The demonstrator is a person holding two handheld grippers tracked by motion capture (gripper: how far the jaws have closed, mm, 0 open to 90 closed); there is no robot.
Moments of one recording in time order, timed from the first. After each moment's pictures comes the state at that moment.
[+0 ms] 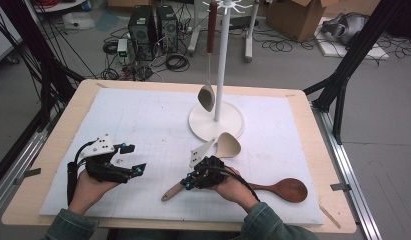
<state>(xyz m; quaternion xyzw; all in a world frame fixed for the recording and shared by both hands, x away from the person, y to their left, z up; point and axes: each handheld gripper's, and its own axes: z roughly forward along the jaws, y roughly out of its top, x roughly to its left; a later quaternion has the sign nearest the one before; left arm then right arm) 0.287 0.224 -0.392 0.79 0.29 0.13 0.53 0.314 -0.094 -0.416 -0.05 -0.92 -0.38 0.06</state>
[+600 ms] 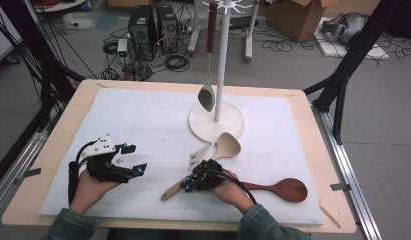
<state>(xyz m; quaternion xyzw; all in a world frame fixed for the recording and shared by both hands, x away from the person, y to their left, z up) 0.289 0.222 -0.394 0.79 0.29 0.13 0.52 0.316 -0.091 -0.436 -0.06 -0.92 -0.37 0.06</state>
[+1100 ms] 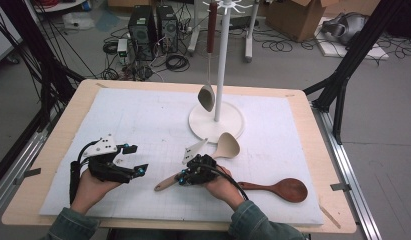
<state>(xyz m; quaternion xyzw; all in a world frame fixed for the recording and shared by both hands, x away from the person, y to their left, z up) 0.290 0.219 -0.395 0.79 0.28 0.12 0.52 0.329 -0.075 -0.436 -0.09 -0.92 -0.39 0.04</state>
